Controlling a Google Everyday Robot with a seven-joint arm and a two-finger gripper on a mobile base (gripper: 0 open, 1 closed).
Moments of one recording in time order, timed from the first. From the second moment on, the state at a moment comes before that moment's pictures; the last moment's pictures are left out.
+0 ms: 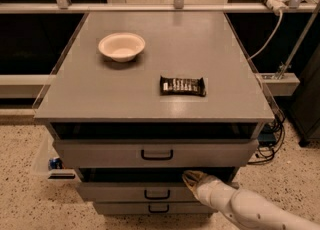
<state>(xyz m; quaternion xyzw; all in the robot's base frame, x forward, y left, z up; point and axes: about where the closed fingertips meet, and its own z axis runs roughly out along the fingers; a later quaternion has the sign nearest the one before) 0.498 -0.124 0.454 -0.42 0.77 0.08 0.48</state>
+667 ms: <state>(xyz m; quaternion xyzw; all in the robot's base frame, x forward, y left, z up) 0.476 -0.120 0.458 -0.45 0.76 0.11 0.46</state>
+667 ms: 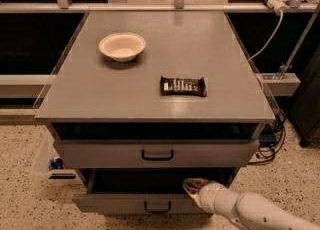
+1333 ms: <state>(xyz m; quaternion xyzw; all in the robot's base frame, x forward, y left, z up) 0.491 -0.131 0.452 -0.44 0.77 0.10 0.45</state>
